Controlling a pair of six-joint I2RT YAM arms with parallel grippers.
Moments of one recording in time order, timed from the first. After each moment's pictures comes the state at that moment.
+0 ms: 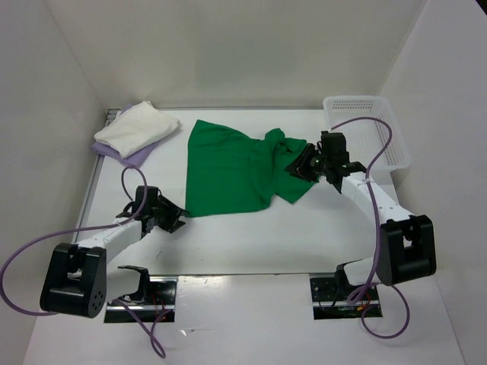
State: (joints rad) left arm -0.09 1.19 0.40 -0.16 0.22 -1.14; right arm 0.19 1.39 0.95 -0.27 -0.31 0.77
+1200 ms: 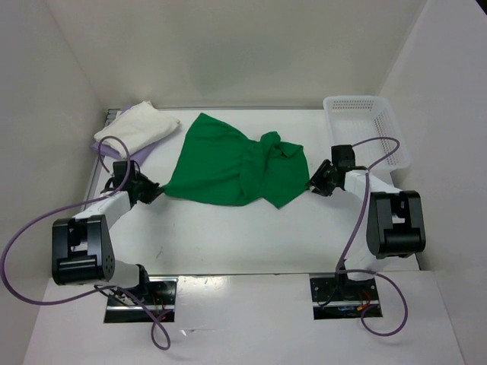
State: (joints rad) left arm 0.14 1.38 0.67 -0.12 0.16 -0.92; right arm 0.02 1.55 0.86 -0.28 -0.16 0.72
